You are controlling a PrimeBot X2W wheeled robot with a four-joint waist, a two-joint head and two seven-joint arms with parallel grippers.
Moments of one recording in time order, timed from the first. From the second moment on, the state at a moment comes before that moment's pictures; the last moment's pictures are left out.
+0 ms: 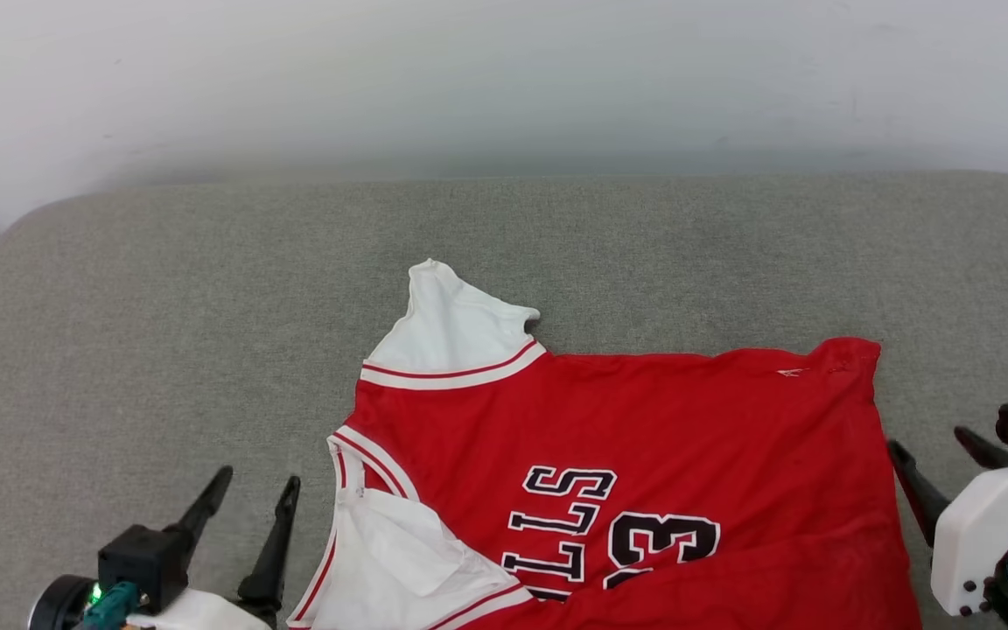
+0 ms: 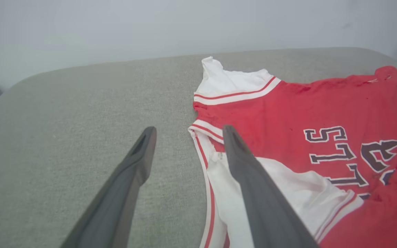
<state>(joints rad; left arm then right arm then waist) 0.02 0.62 -0.50 -0.02 -0.65 0.20 -0.23 -0.01 -0.33 -0.03 -0.09 0.25 0.13 0.57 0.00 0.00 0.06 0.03</state>
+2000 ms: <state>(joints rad) -0.98 0.91 -0.62 0.34 -0.87 -0.13 0.82 -0.23 -0.05 0.04 -0.02 0.23 0.13 -0.17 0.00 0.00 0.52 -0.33</state>
